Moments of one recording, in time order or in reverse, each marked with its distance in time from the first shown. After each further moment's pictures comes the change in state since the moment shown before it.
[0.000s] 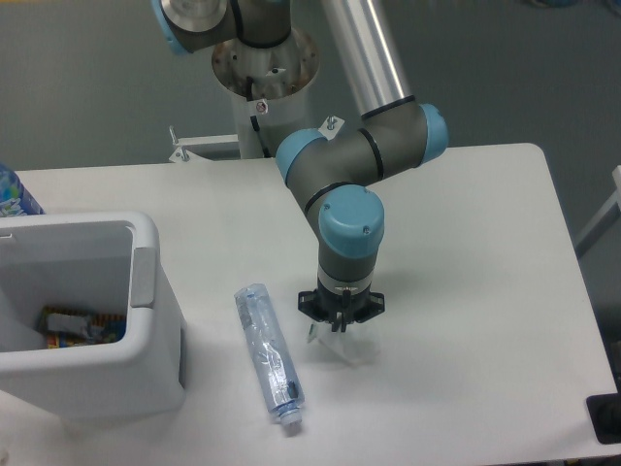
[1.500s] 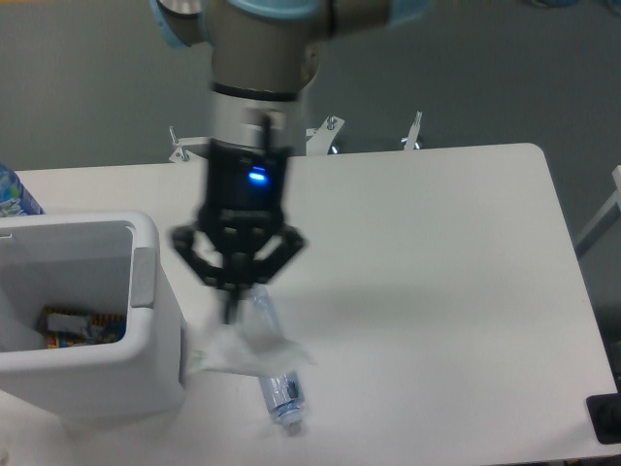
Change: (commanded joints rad) arm -0.261 0.253 0.310 0.041 -0.318 -0.531
